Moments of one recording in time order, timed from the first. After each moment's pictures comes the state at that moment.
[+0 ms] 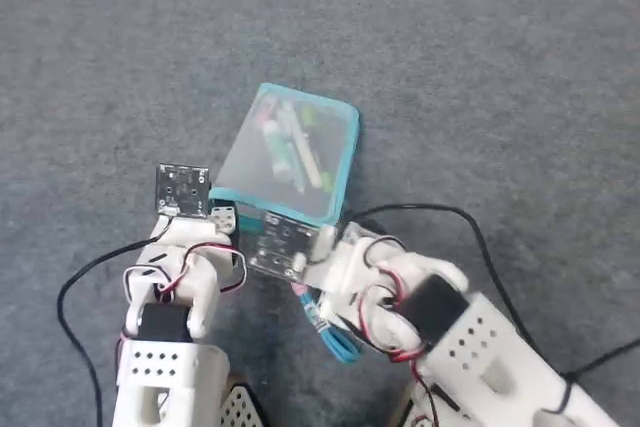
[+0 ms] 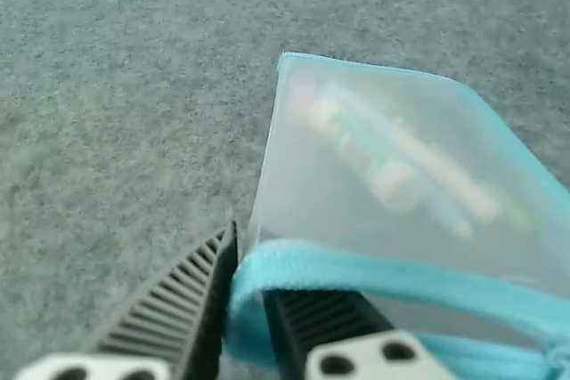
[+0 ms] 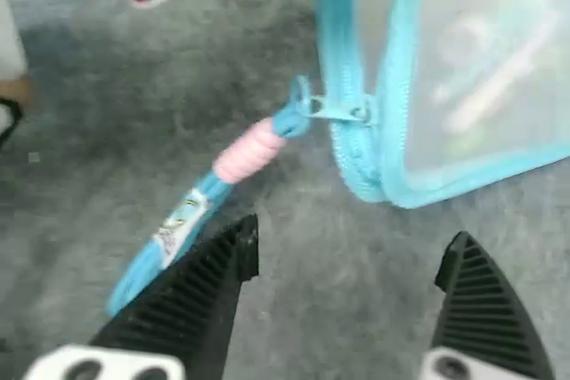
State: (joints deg) left arm -4.1 -78.9 88.0 37.3 2.6; right arm -50.2 -54.1 49.2 70.2 25.9
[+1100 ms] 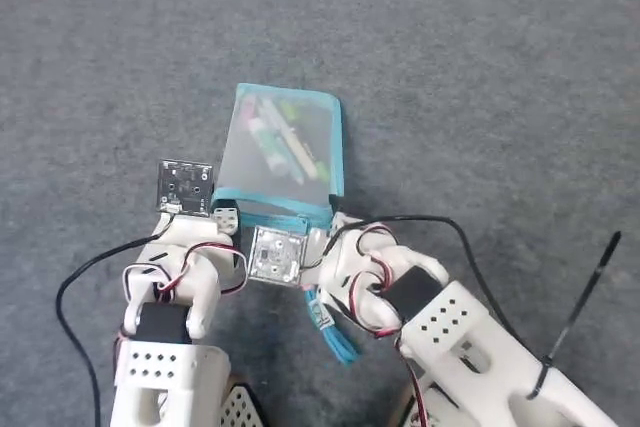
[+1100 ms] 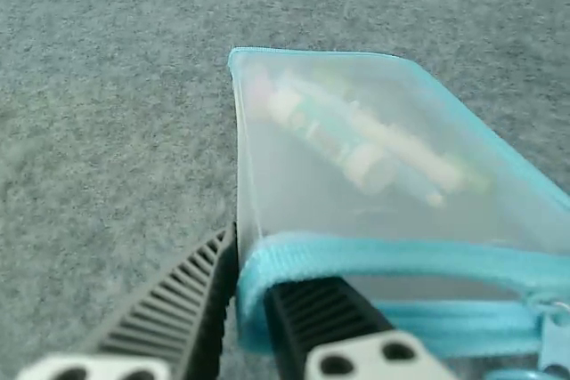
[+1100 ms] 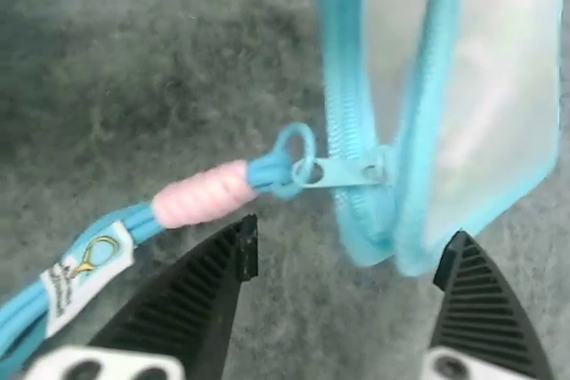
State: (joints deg) left arm -2.8 -78.9 85.2 42.1 2.6; right arm -45.6 -47.2 62.6 45.6 40.6
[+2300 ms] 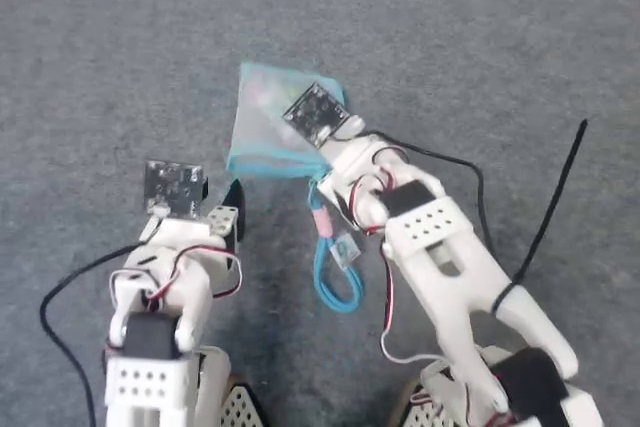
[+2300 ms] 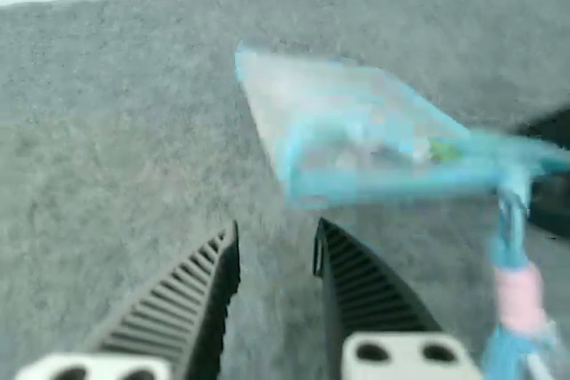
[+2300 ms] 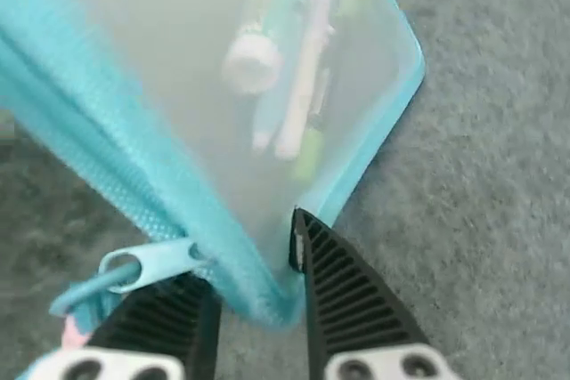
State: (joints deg) left arm -2.6 -85.0 77.9 53.1 2.6; right arm -28.7 -17.0 39.8 33.4 21.4
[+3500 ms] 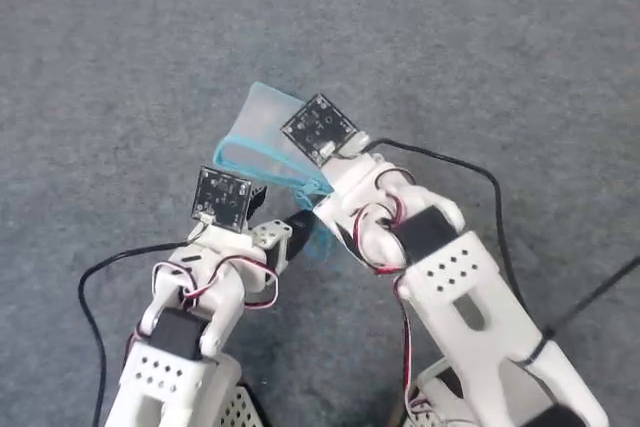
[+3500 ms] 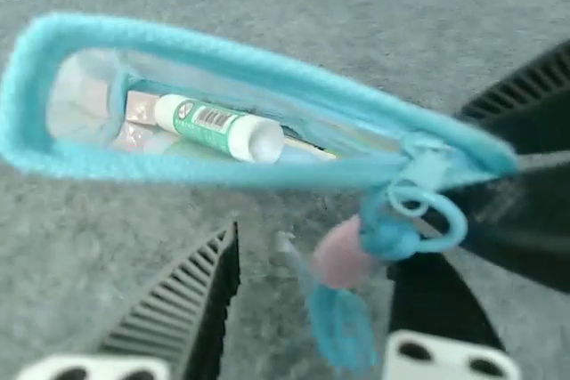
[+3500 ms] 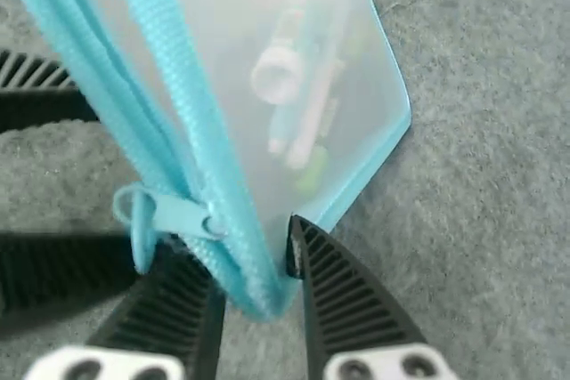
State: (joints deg) left arm 12.1 -82.2 84.4 43.4 7.0; right arm -35.0 -36.1 40.2 53.0 14.6
